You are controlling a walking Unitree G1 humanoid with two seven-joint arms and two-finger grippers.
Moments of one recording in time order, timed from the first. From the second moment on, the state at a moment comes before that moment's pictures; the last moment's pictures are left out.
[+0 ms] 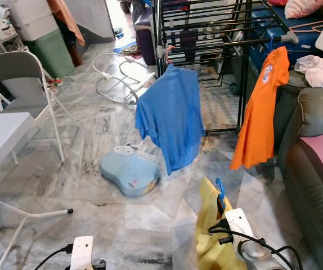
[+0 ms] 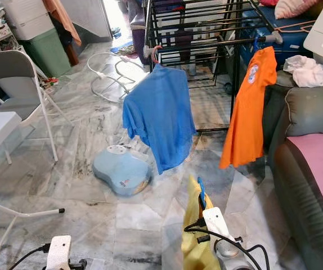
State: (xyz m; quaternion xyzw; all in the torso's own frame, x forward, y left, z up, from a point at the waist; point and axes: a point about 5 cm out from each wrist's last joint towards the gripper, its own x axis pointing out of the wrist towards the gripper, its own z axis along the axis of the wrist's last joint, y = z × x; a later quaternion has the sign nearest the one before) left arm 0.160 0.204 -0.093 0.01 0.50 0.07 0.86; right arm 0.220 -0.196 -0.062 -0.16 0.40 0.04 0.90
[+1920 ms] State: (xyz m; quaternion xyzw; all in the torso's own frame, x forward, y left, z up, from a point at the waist) left arm 0.160 0.196 -0.094 0.02 0.51 0.03 0.86; right arm 0.223 -0.180 -0.062 -0.17 0.40 0.05 0.90
